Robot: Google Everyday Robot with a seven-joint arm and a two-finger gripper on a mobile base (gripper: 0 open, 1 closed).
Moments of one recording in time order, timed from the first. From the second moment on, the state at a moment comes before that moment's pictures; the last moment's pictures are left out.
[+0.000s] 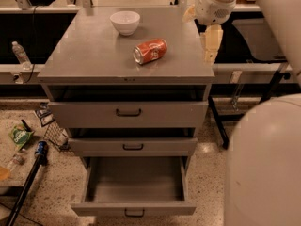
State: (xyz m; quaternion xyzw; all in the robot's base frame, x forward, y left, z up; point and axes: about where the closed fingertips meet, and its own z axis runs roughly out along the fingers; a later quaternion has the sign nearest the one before) arm 0.673 -0.145 0.936 -0.77 0.62 -0.04 0.15
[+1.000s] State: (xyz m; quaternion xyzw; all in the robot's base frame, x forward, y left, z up) arm 0.753 -0.066 0.884 -0.83 0.54 -0.03 0.16
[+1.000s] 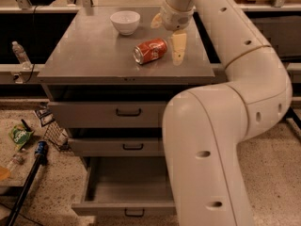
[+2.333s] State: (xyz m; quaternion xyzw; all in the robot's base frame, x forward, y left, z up) arm 0.789 -0.035 0.831 -0.85 0.52 -0.04 0.12
